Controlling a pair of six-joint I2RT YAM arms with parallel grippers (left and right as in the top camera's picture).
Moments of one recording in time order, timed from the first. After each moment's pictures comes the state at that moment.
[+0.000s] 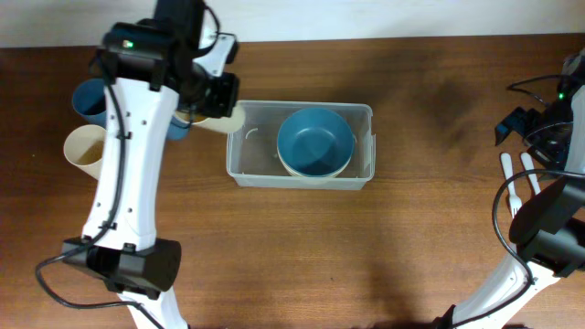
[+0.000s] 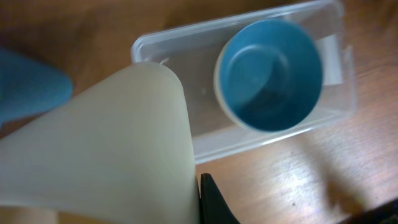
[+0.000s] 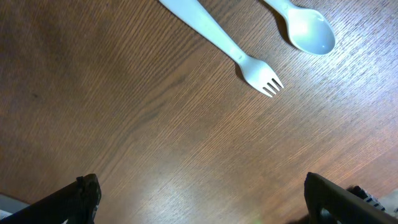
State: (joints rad) left arm -0.23 1.97 2.38 -1.59 0.18 0.01; right arm -0.48 2.11 2.03 -1.55 0.02 0.45
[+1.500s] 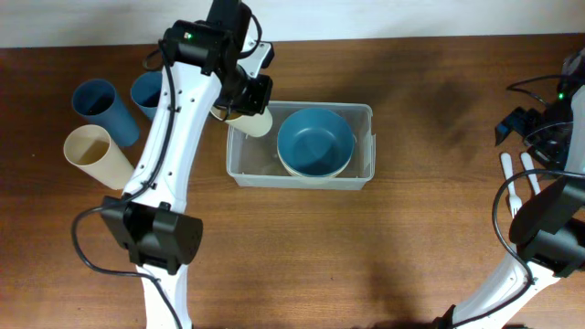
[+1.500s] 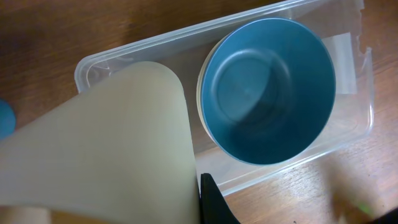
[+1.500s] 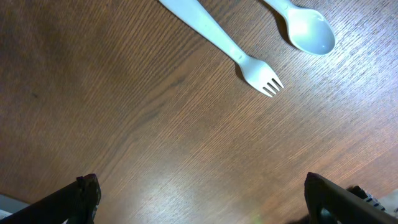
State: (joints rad) left arm -0.30 2.16 2.38 -1.50 0.20 0.00; right arm -0.48 2.11 2.03 -1.55 0.02 0.44
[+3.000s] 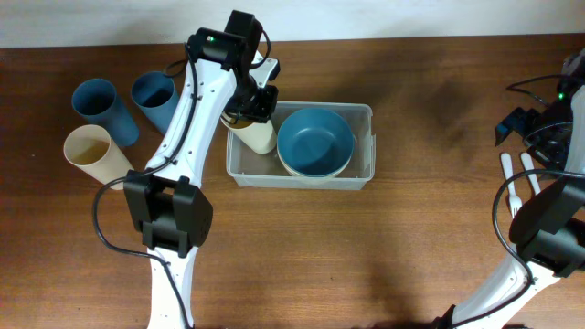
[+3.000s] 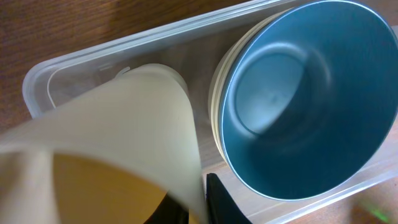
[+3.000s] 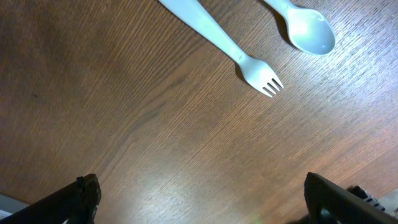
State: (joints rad) left arm -0.30 2.30 2.36 -1.45 0.21 0.01; right arm -0.48 2.11 2.03 -1.55 0.02 0.45
